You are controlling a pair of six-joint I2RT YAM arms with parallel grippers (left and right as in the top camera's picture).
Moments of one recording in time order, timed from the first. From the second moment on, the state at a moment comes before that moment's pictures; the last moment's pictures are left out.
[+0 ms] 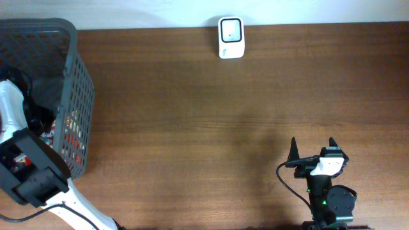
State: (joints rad) left arm 0.56 2.13 1.84 -1.35 -0.28 -0.66; right arm -0.01 0.01 0.01 -0.07 0.04 -0.03
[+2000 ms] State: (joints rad) left arm -0.34 2.22 2.90 -1.68 0.14 -0.21; right arm -0.01 0.01 0.01 -0.07 0.04 -0.03
